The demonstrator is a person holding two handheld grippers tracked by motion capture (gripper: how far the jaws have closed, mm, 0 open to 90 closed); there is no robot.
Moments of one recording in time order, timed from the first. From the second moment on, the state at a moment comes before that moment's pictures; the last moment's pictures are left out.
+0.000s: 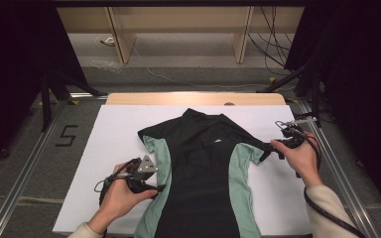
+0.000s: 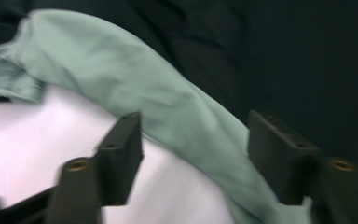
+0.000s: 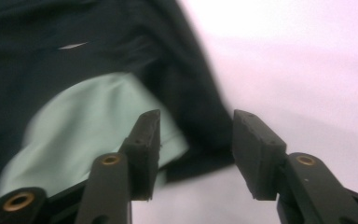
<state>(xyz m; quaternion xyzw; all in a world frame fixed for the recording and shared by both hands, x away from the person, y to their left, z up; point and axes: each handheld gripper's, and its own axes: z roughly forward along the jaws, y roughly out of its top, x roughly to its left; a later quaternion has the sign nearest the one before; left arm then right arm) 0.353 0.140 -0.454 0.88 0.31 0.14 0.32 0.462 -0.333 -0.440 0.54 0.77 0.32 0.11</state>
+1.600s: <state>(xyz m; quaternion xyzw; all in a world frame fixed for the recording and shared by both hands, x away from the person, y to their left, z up) 0.495 0.166 -0.436 0.81 0.47 0.19 0.31 0.467 -0.315 -0.458 0.51 0.79 0.28 0.17</state>
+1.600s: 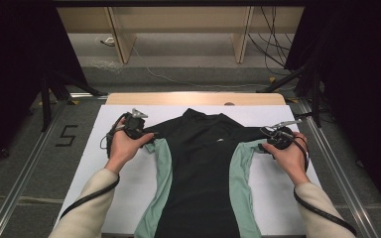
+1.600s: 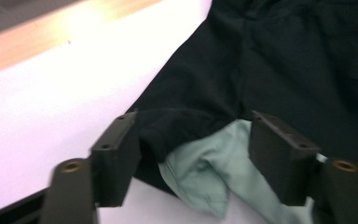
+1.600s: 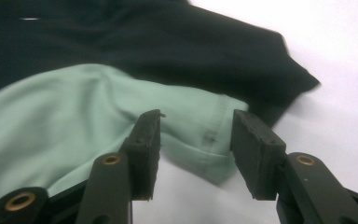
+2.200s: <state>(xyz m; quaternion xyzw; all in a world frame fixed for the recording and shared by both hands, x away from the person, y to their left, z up) 0.519 0.177 -0.456 0.79 0.53 0.10 0.28 0.431 -0.327 -0.459 0.47 0.84 0.26 0.10</state>
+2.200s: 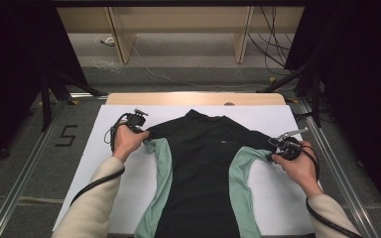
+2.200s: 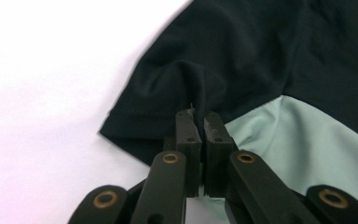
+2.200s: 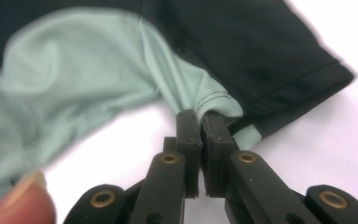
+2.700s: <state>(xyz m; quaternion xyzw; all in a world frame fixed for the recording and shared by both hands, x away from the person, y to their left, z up) 0.520 0.171 -0.454 0.79 0.52 0.11 0.29 0.495 -0.335 -0.429 0.50 0.79 0.32 0.16</state>
